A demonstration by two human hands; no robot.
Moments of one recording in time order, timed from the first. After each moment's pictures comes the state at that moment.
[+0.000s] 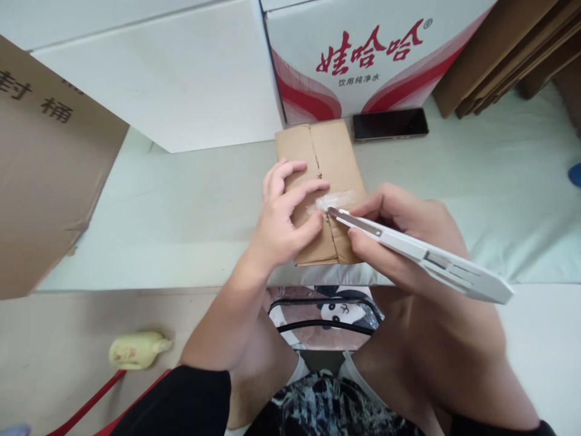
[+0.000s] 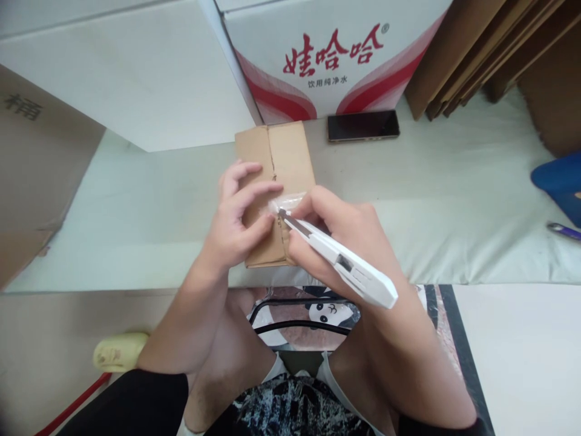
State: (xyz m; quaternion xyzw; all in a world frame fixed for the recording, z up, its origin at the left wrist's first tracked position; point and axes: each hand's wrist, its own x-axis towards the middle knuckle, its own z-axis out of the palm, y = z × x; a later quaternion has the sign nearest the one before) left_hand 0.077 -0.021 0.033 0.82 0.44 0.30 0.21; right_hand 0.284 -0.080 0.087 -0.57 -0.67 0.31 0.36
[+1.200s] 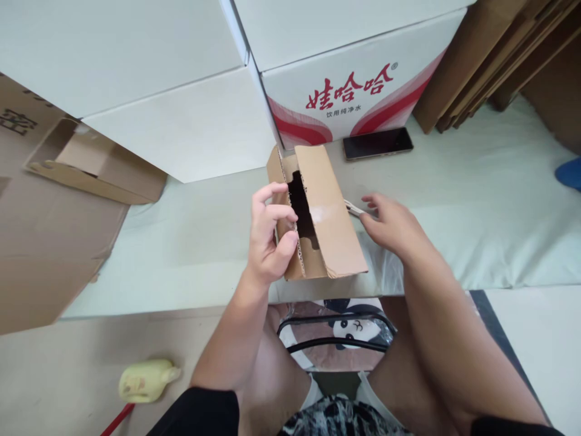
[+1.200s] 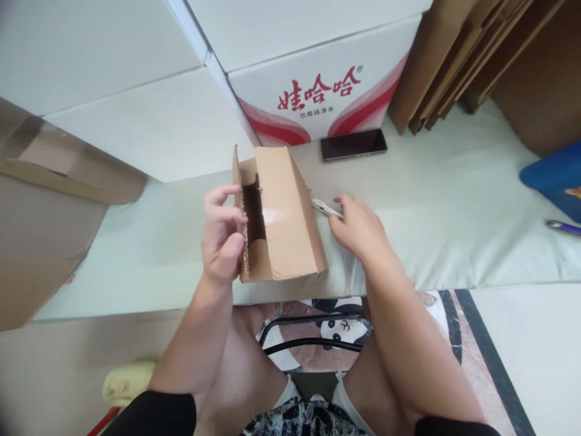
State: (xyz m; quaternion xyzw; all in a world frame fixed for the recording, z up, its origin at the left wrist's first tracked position) left_hand 0.066 -0.013 0.023 0.79 0.32 0.49 0.19; right_hand 0.316 -0.030 -0.005 -0.75 -0.58 0.25 0.20
